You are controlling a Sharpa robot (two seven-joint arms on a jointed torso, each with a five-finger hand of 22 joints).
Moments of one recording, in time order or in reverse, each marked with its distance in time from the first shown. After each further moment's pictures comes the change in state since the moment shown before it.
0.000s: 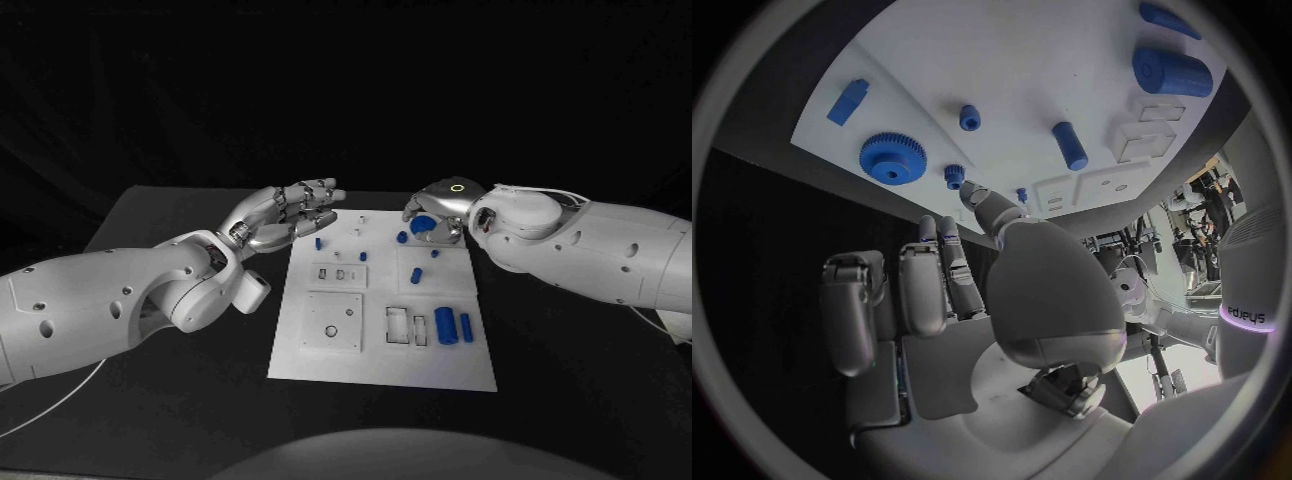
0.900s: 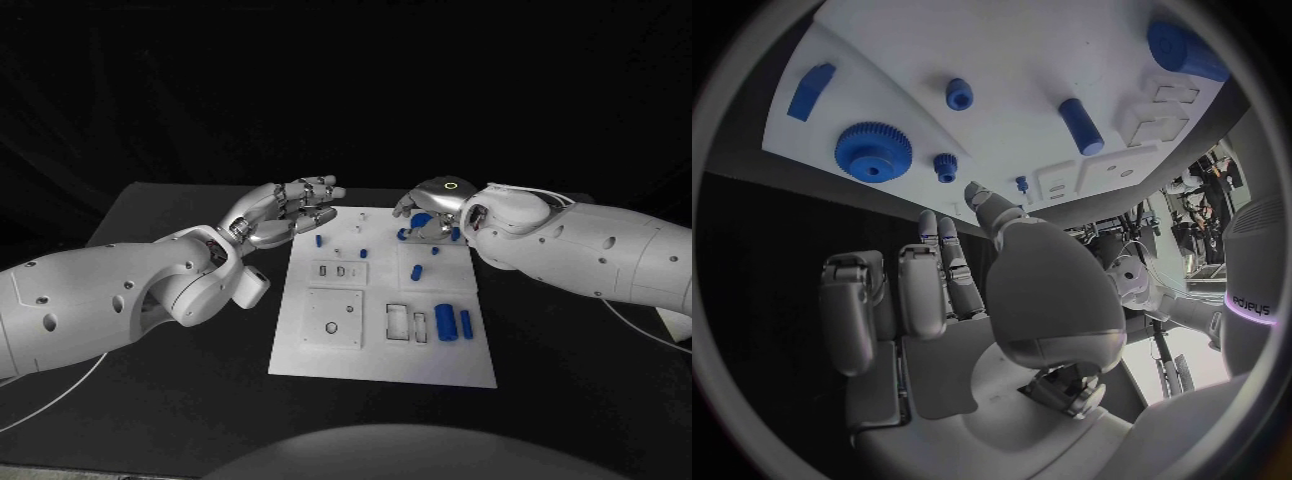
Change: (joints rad) left arm 0.000 0.007 0.000 -0.018 -0.002 0.013 -0.009; left_hand 0.000 0.000 0.000 0.000 0.004 0.000 0.000 0.006 0.000 -0.004 0.004 0.000 0.000 0.000 0.000 0.000 0.000 0.000 0.000 0.000 0.000 0.000; right arm -0.024 0.060 0.001 -0.087 0.089 -0.043 0.056; right_hand 0.004 0.004 -0.028 0.061 -0.104 -0.002 0.006 -0.066 -0.005 0.096 0.009 -0.027 -0.011 0.008 0.003 0.009 0.040 0.000 0.004 0.004 0.004 0.000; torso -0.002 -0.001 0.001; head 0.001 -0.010
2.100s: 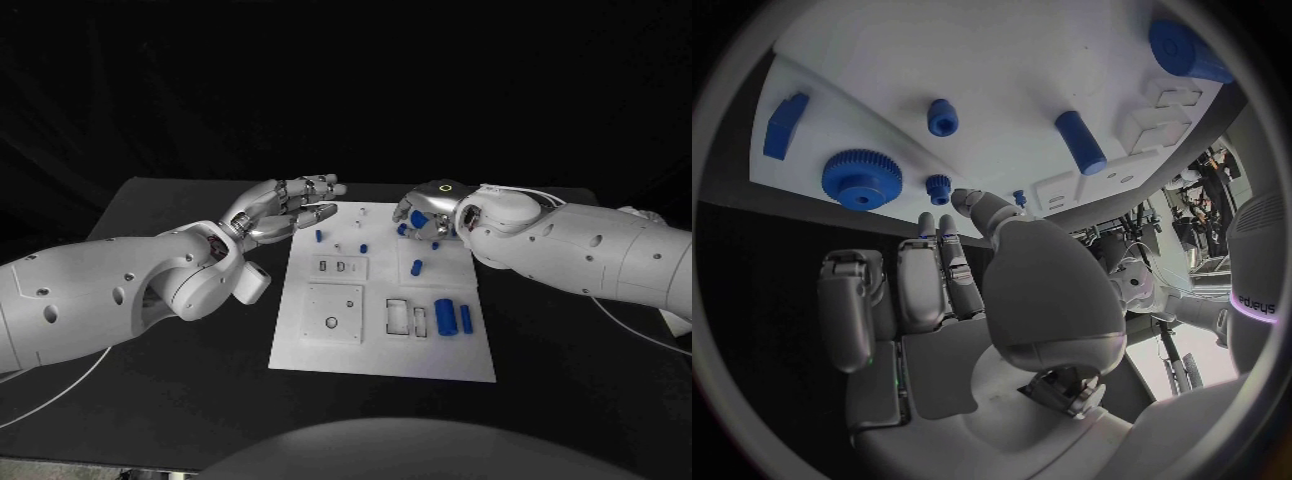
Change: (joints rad) left arm 0.000 0.006 0.000 -0.004 0.044 0.030 -0.025; left_hand 0.008 0.000 0.000 0.000 0.004 0.005 0.005 0.000 0.000 0.004 0.011 0.004 0.000 0.000 0.000 0.000 0.000 0.000 -0.011 0.004 -0.008 -0.002; right arm -0.026 0.034 0.000 -0.046 0.020 0.037 0.000; right_hand 0.046 -0.015 0.068 -0.013 0.296 0.044 -0.001 -0.009 0.046 -0.008 0.003 -0.064 -0.015 -0.042 0.002 -0.036 -0.102 0.000 -0.011 0.011 -0.039 0.001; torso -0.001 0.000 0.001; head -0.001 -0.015
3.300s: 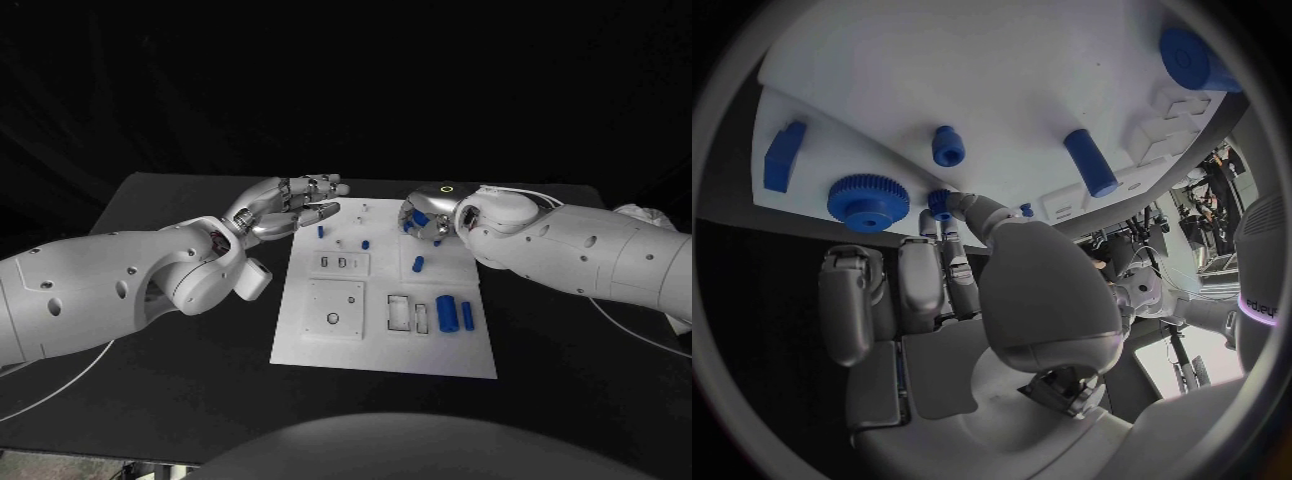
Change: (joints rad) left arm -0.001 0.002 -0.001 -0.006 0.000 0.024 -0.018; left_hand 0.008 0.000 0.003 -0.003 0.004 0.008 0.008 0.012 0.001 0.004 0.003 0.011 0.002 0.000 0.000 0.000 0.000 0.000 0.000 0.000 0.000 -0.001; right arm -0.021 0.025 0.001 -0.038 0.001 0.016 -0.025; right_hand 0.028 0.028 0.014 -0.014 -0.041 0.050 0.020 0.034 0.077 0.046 -0.014 0.025 0.026 -0.025 -0.004 -0.024 -0.046 0.000 -0.023 -0.005 -0.016 0.000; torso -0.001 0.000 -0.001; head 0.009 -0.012
